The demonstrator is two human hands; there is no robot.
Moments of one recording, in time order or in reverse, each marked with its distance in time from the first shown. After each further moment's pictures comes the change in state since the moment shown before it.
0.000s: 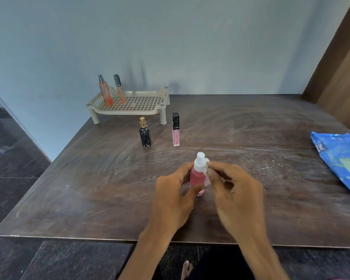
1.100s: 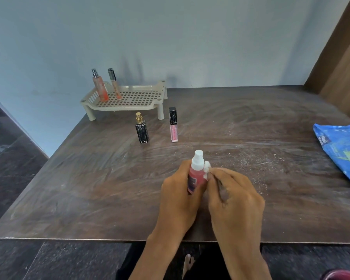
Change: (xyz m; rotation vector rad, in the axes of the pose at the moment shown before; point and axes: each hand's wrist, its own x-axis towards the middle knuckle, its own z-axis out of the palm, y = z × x) left_hand -0.004 -0.002 0.019 -0.077 0.026 -0.020; right_hand -0.020 0.007 0.017 -0.240 0.239 -0.158
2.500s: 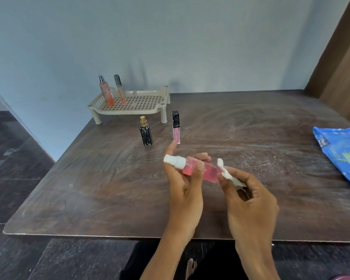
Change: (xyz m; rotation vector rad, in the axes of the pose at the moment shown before) left_hand -0.007 0.027 0.009 -0.728 0.121 -0.058; right_hand 0.000 0.004 -0.017 0.495 0.025 0.523
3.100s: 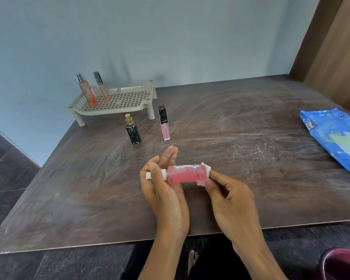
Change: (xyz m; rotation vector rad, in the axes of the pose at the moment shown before) left_hand 0.010 -0.005 -0.001 -0.452 0.457 -0.094; right_hand -0.003 0.012 0.003 -0.133 -0.341 0.056
